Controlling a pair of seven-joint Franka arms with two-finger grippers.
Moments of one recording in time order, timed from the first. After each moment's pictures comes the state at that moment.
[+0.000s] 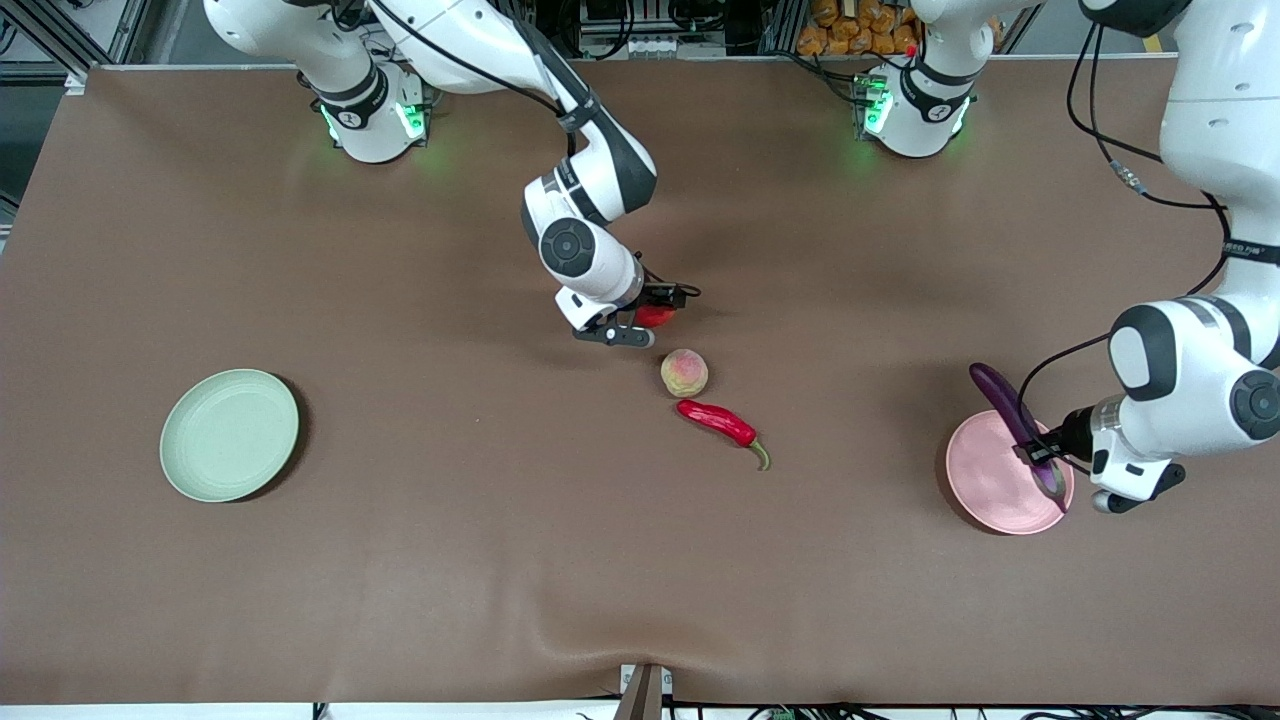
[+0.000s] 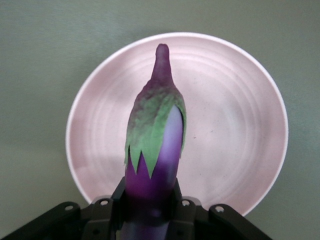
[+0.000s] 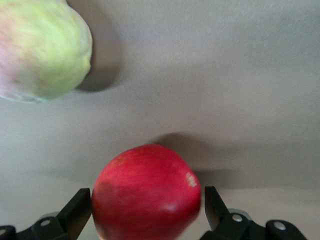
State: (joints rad) left arm 0.26 0.66 -0.16 -1.65 0.00 2.21 -0.27; right arm 0.93 0.64 -0.10 -1.79 0.61 2.40 0.58
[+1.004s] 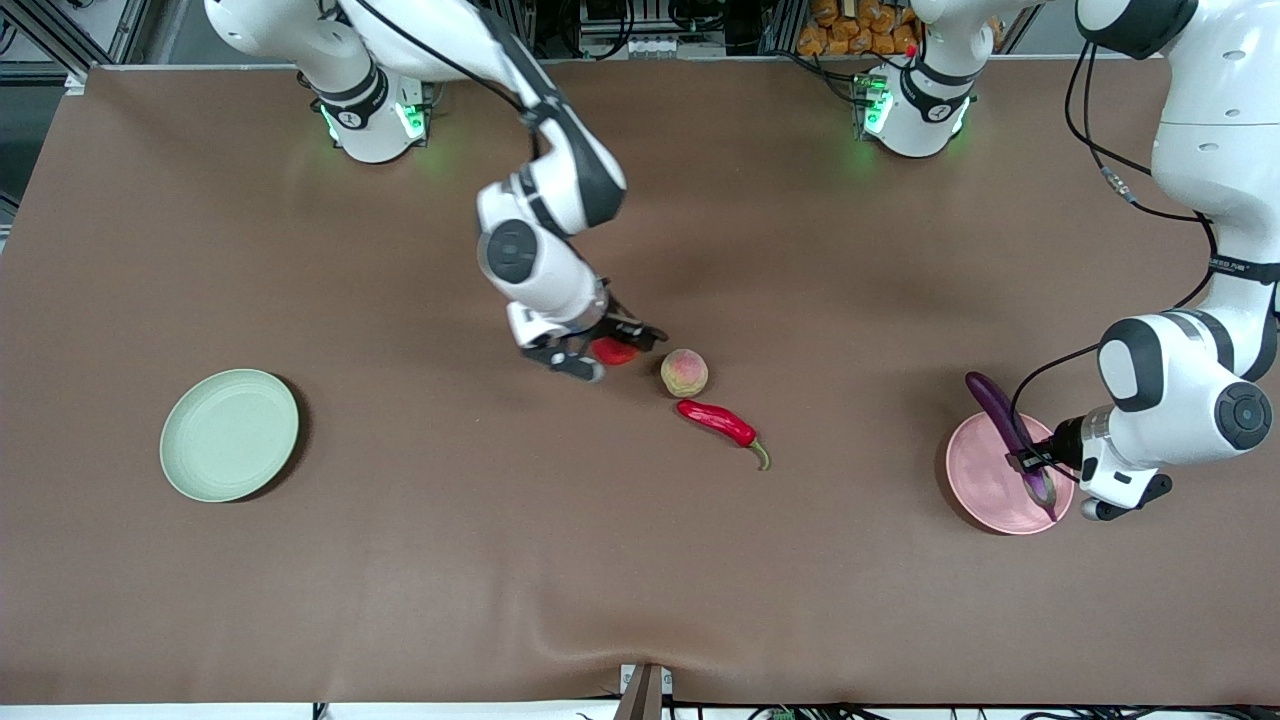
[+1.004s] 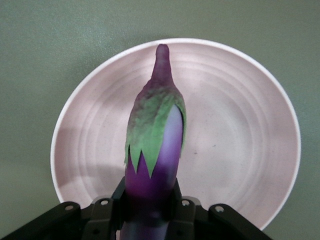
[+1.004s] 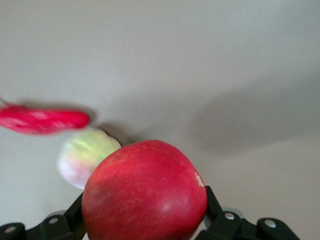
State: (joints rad) left arm 0.26 0.70 -0.17 -1.64 0.00 2.25 -0.25; right arm 0.95 0.50 -0.33 -1.77 0.61 2.30 0.74
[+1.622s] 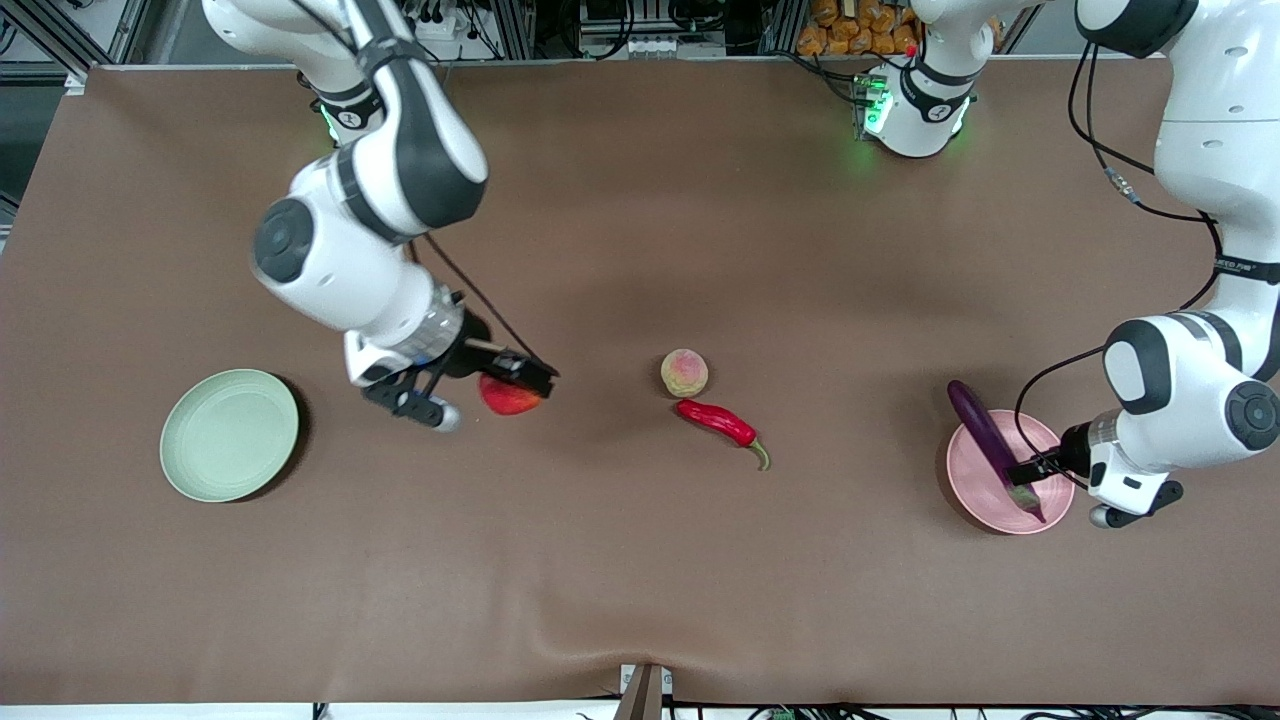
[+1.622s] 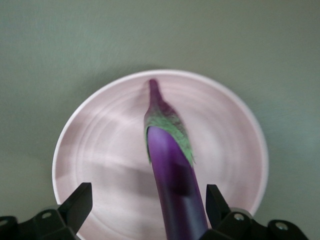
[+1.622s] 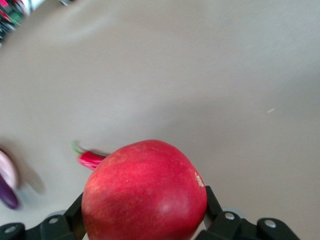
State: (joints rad) left arm 0.26 0.68 -0.18 -1.60 0.00 2.26 -0.25; right arm 0.82 0.42 -0.51 -1.58 0.60 2.02 0.45
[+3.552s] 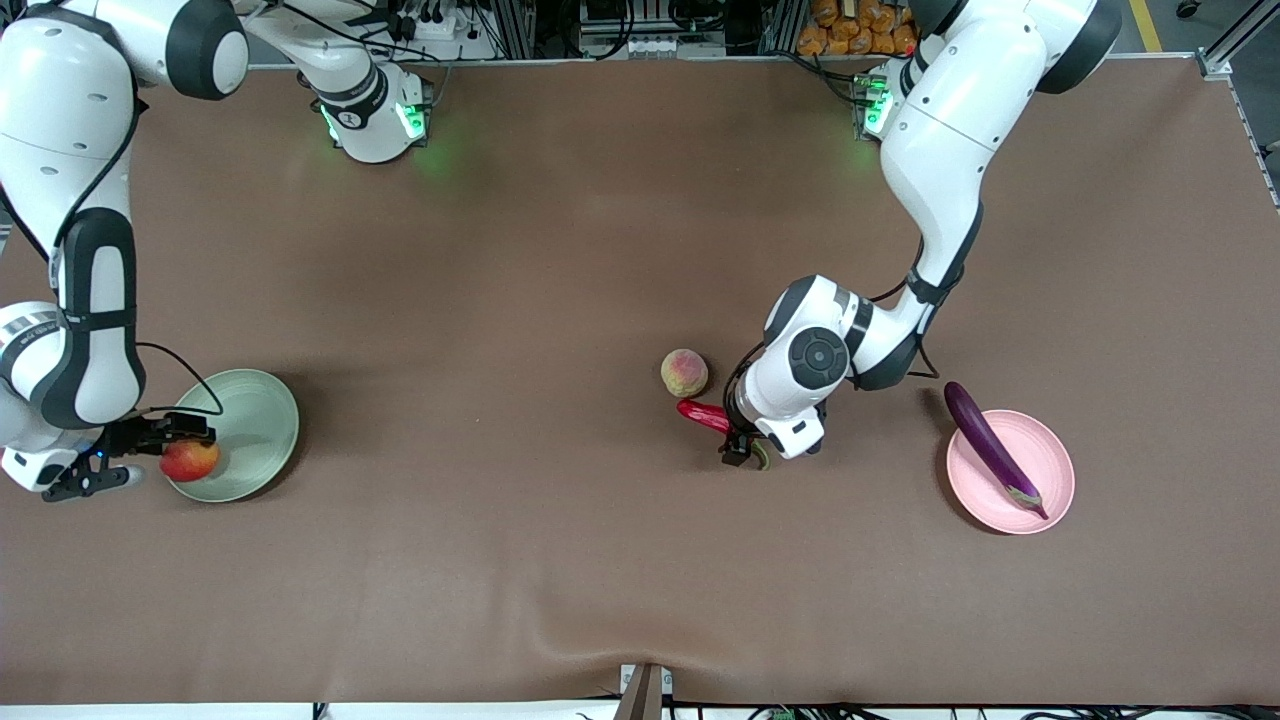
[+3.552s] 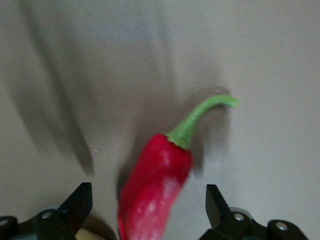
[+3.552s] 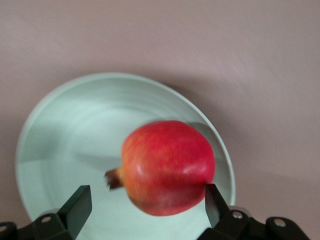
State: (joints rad) left arm -0.36 0.79 -0.22 -1.60 -0.03 2.44 -1.85; right arm 0.09 0.74 -0.50 -1.55 0.49 2.06 -0.82
